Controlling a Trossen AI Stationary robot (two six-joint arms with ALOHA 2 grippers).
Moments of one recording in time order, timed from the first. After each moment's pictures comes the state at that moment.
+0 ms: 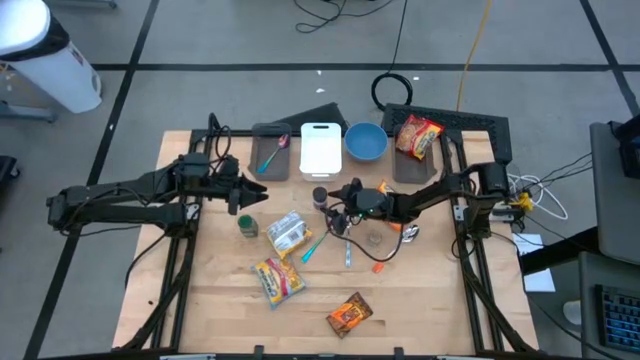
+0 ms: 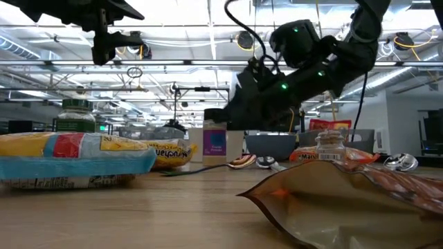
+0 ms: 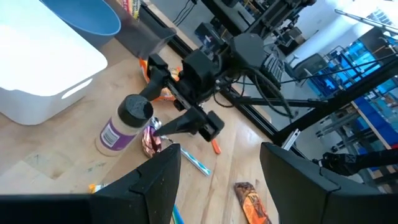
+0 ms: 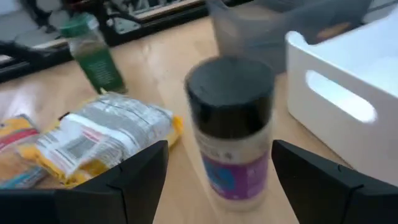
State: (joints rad) left arm 0.23 0.70 0.60 -0.17 0.22 -0.67; right arm -0.06 1.82 0.72 0.76 0.22 0.29
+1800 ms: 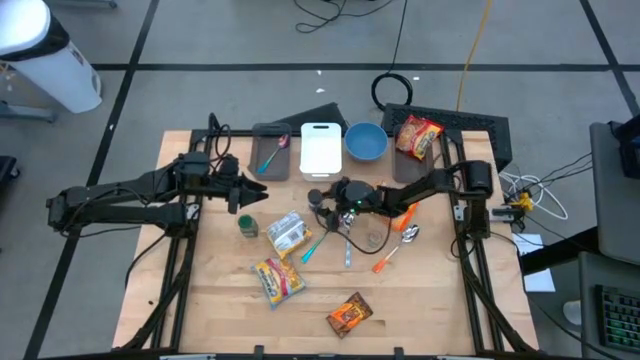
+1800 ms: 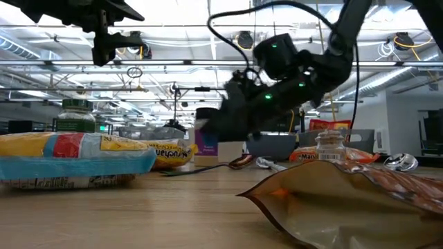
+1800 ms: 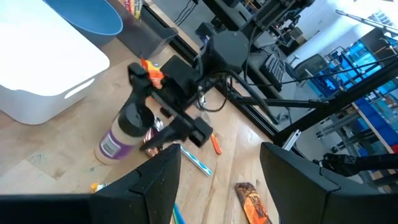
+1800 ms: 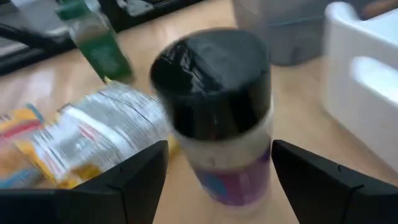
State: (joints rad) left arm 0.24 0.70 0.60 -0.18 0.23 -0.67; right arm -0.13 1.94 0.83 0.73 0.03 0.30
